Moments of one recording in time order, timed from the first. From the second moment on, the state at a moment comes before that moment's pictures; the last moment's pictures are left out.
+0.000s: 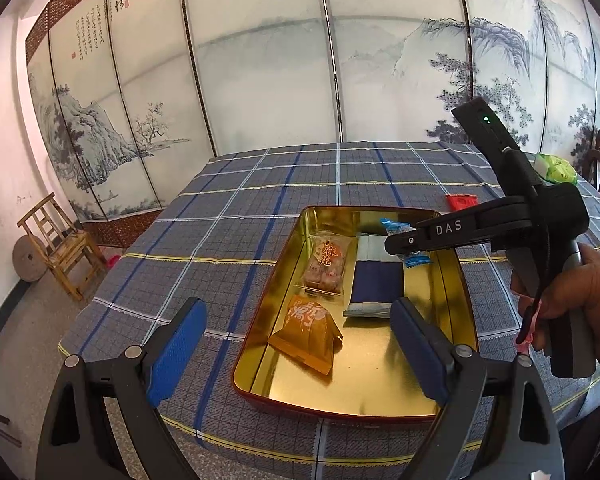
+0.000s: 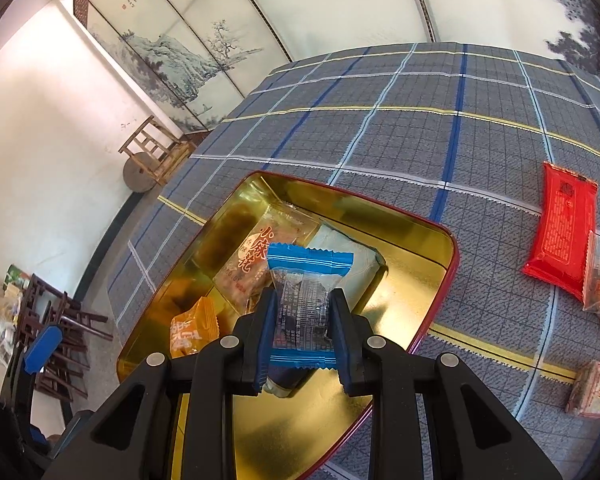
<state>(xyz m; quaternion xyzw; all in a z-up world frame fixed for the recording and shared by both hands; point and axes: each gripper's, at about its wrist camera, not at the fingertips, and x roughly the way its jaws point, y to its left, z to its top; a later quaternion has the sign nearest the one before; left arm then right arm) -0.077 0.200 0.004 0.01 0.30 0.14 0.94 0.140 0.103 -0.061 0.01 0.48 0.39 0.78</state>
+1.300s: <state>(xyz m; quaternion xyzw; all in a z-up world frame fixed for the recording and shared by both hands) -0.073 0.200 -0.006 0.01 0.31 0.14 0.94 0.141 0.102 -0.060 0.00 0.47 0.38 0.80</state>
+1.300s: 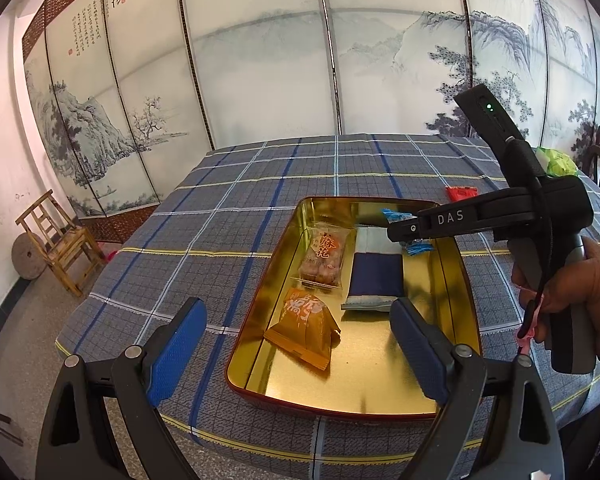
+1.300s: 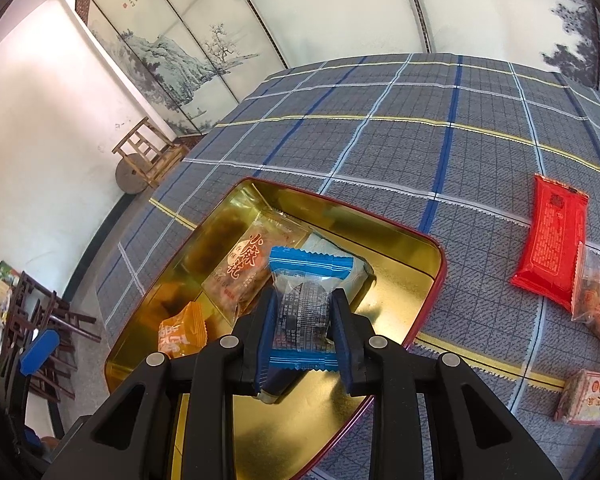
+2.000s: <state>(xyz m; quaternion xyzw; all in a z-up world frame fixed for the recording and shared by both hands) -0.073 0.179 0.002 0.03 0.31 0.14 0.94 0.112 -0.001 -0.020 0.01 0.39 0.36 0.85</state>
